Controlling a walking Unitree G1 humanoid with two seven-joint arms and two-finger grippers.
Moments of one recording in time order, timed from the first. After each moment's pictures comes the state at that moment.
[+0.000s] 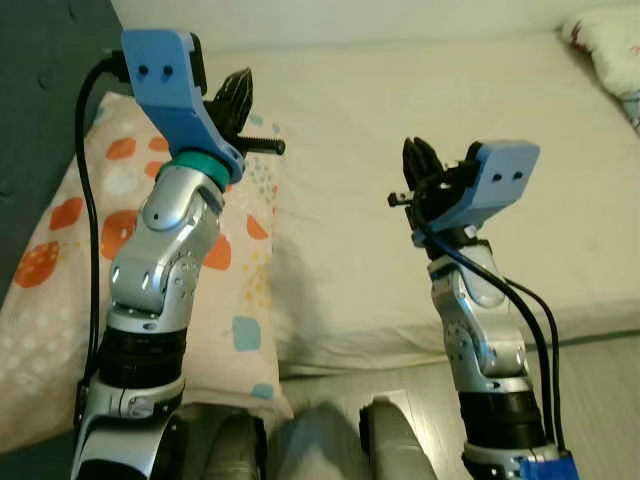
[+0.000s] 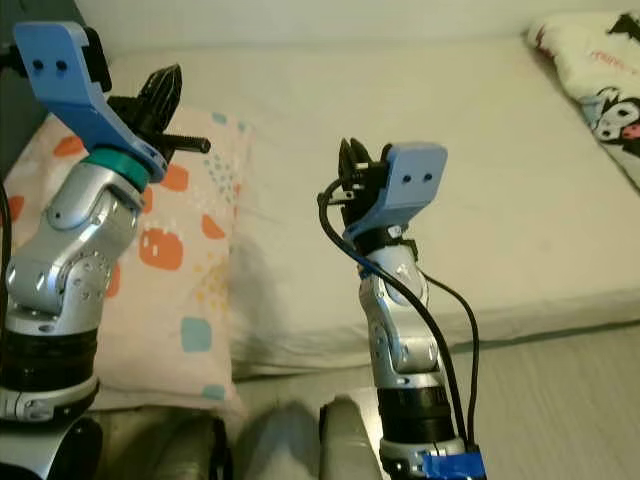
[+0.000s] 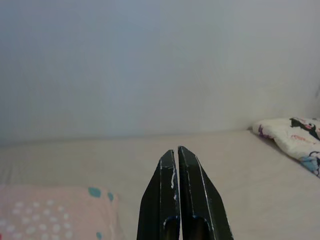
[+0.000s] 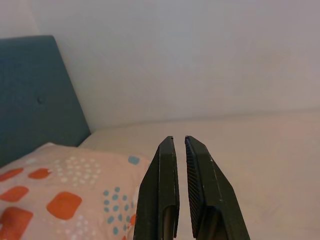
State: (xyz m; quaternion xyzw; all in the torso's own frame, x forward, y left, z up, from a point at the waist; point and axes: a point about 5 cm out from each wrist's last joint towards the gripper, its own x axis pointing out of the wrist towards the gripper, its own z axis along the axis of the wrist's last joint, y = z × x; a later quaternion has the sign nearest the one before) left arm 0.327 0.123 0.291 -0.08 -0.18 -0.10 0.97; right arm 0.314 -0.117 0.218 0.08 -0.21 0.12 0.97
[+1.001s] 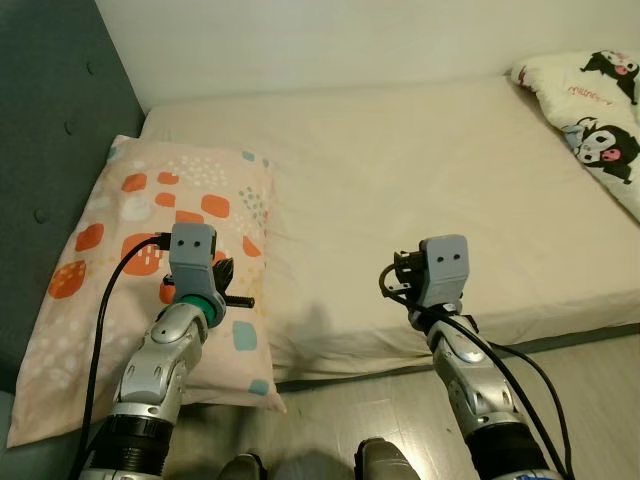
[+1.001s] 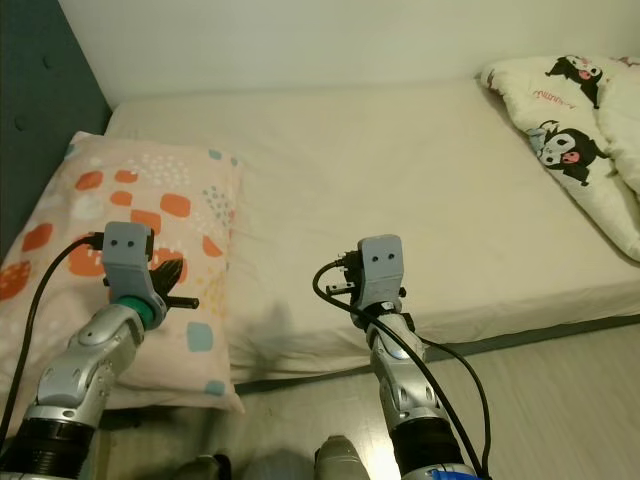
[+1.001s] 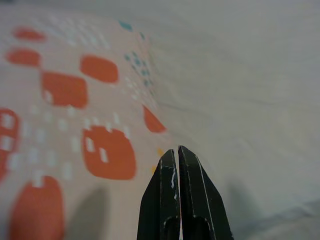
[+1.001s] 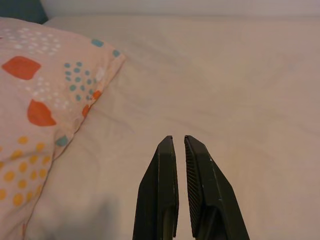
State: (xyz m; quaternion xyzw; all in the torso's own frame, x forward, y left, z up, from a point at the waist) left arm 0.306 0.164 0.105 0.00 0.11 -0.03 0.99; right arm 0.308 -0.148 0.083 0.00 0.03 0.09 1.00
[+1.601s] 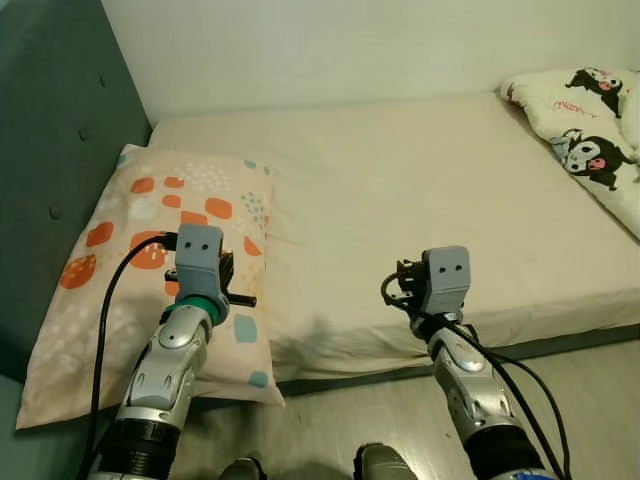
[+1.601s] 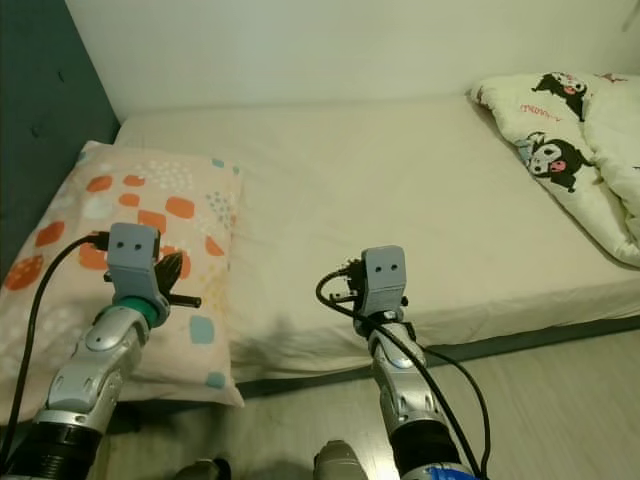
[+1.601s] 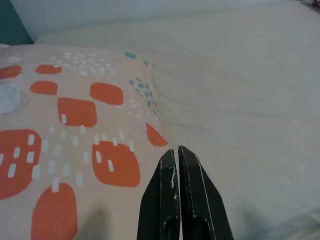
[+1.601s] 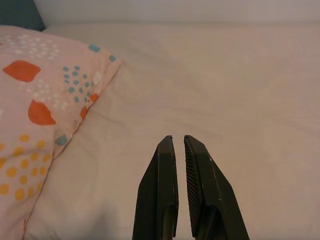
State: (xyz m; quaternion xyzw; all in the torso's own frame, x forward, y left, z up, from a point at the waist) left arm 0.306 0.160 0.106 0.03 0.08 -0.03 1.00; right arm 0.307 -0.147 0.074 0.00 0.02 0.08 1.00
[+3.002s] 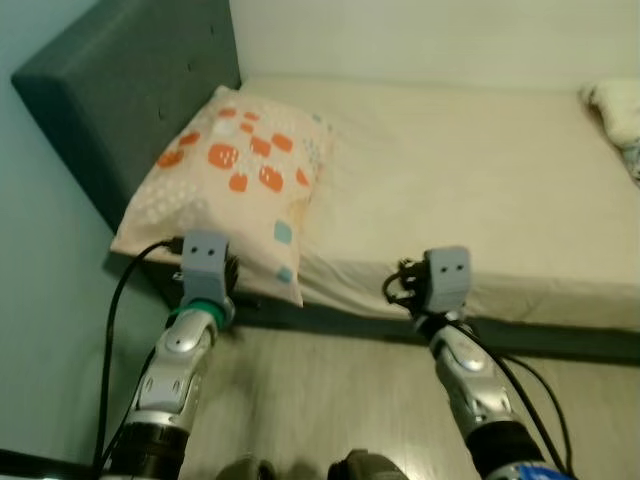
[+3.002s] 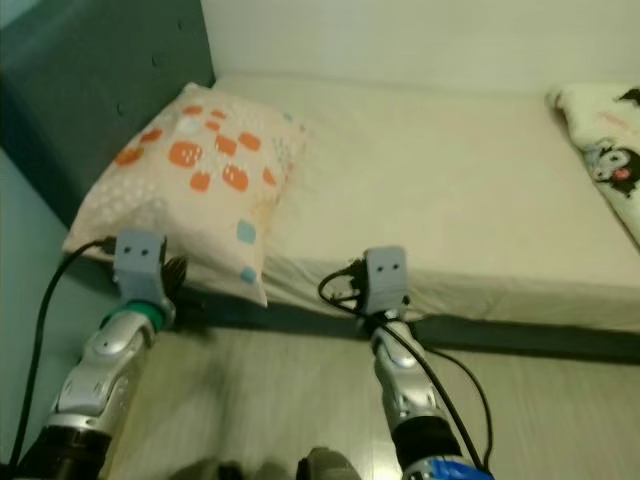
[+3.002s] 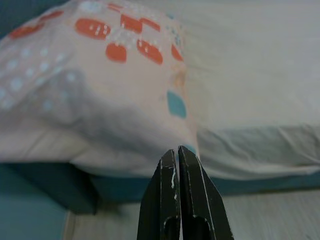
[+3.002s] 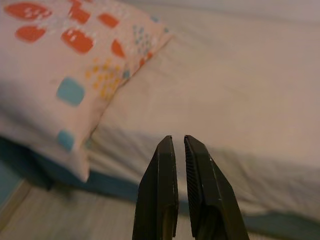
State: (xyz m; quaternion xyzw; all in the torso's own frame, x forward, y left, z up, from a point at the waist) left arm 0.308 0.155 0.107 0.03 0.07 -0.03 1.00; right arm 0.310 -0.153 0.070 0.00 0.02 0.07 1.00
